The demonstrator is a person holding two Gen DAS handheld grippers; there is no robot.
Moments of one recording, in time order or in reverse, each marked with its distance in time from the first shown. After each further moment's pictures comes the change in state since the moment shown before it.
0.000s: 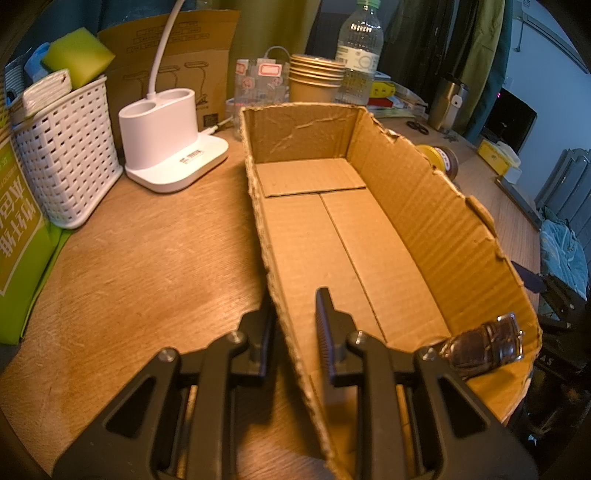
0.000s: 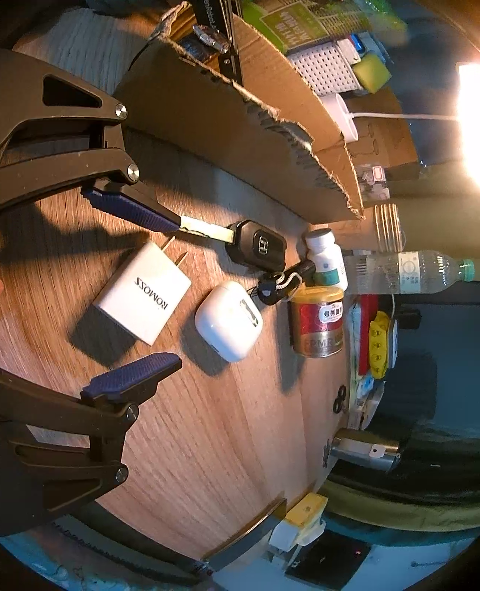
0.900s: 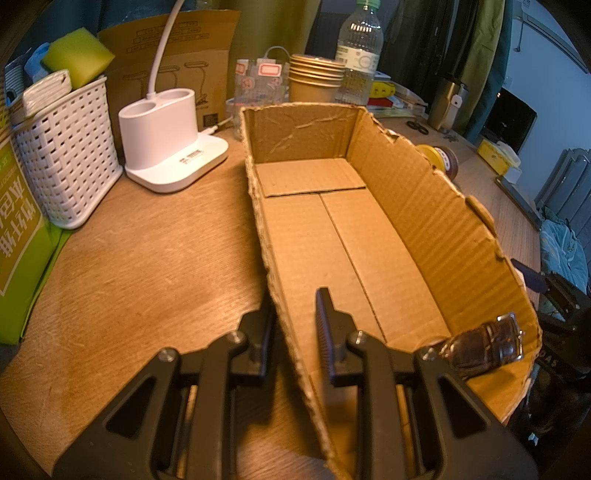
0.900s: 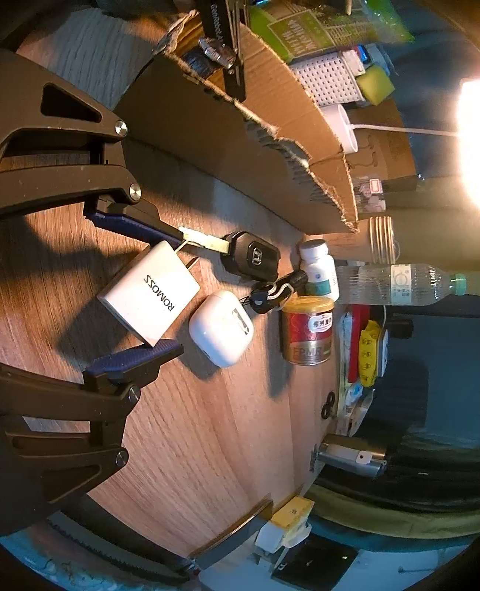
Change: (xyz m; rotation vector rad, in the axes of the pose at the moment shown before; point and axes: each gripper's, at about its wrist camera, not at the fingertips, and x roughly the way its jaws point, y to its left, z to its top) left arm 0.000 0.000 0.000 0.000 0.000 0.000; right arm -0.012 0.006 0.003 -0.041 -0.037 0.024
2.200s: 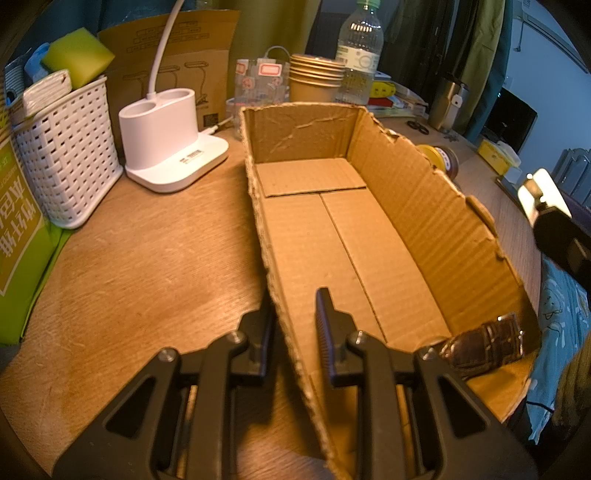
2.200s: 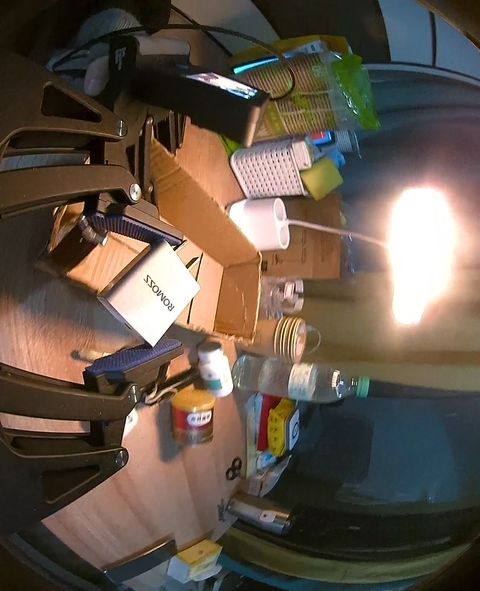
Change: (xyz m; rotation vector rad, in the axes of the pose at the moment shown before) left arm 0.000 -0.001 0.001 0.000 0.001 0.000; right arm -0.051 0.077 0.060 -0.148 -0.188 0.195
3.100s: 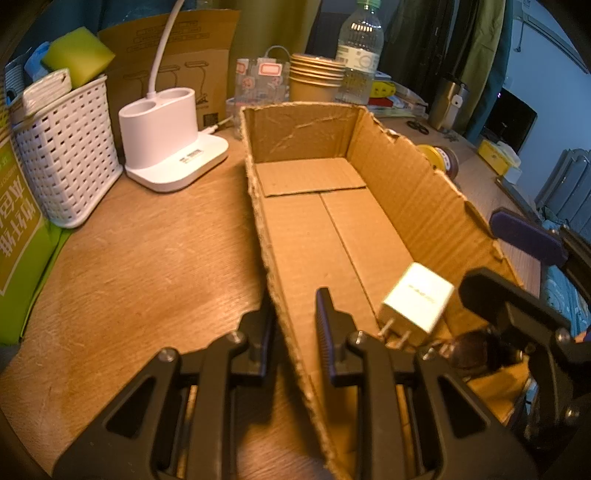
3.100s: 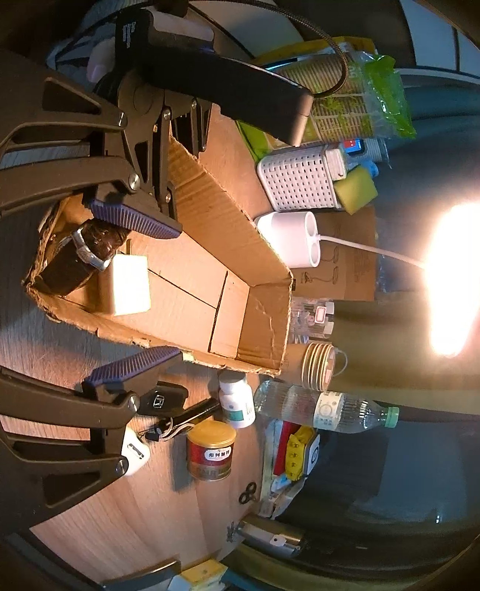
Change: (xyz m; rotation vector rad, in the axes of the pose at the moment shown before) left arm 0.000 0.001 0.000 -0.002 0.001 -0.001; right arm 0.028 0.012 -0.012 -0.015 0.076 0.031
